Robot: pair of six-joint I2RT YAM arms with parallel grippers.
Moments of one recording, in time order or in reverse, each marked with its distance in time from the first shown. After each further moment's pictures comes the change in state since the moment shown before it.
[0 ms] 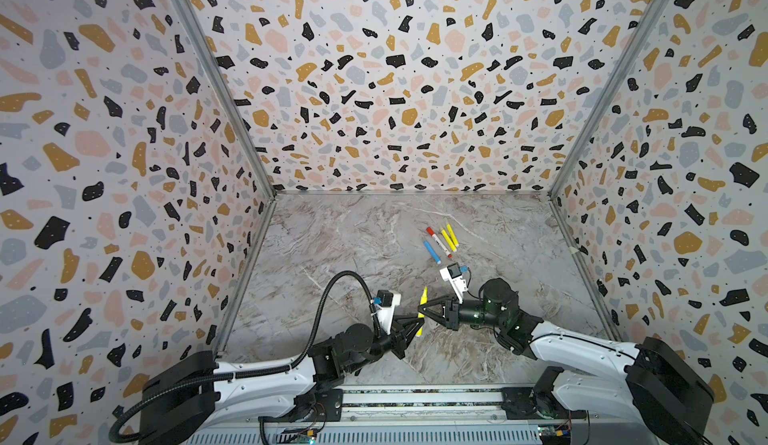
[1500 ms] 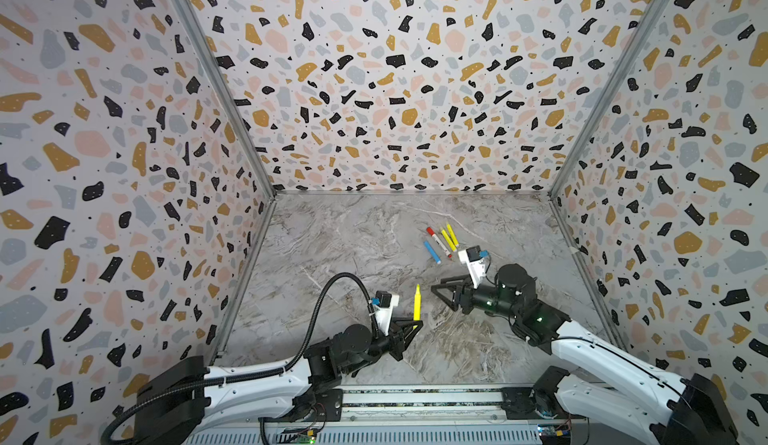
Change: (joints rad) left arm -0.002 -0.060 0.002 -0.092 0.006 -0.044; right arm -0.162 -0.202 0.179 -0.500 0.214 -0.206
